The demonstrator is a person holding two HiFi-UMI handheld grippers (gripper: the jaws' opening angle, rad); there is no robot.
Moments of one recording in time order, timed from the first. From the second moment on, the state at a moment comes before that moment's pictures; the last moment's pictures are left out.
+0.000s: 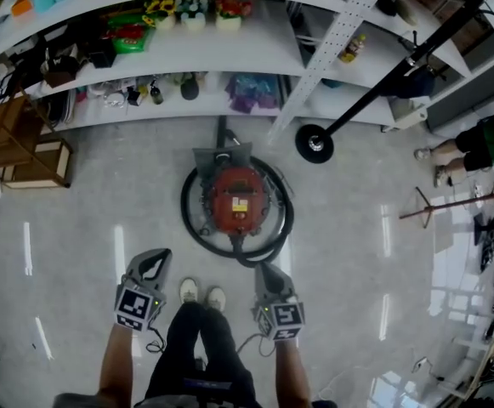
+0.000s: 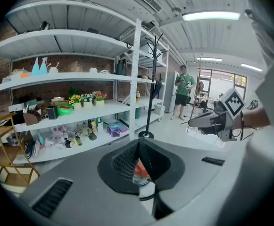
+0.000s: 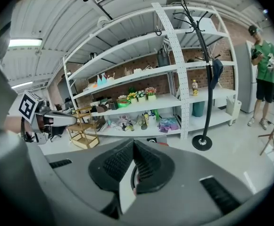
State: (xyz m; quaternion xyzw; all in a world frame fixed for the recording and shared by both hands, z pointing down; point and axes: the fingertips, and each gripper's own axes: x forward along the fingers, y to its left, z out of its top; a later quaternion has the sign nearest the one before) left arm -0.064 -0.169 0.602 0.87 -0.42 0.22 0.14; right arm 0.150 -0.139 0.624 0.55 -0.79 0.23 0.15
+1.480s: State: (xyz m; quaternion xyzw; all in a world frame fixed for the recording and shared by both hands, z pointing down) left arm -0.052 -0.203 0.780 0.88 -0.38 0.24 0.18; right arm 0.141 -0.192 0.820 0.54 -0.77 0.26 0.21
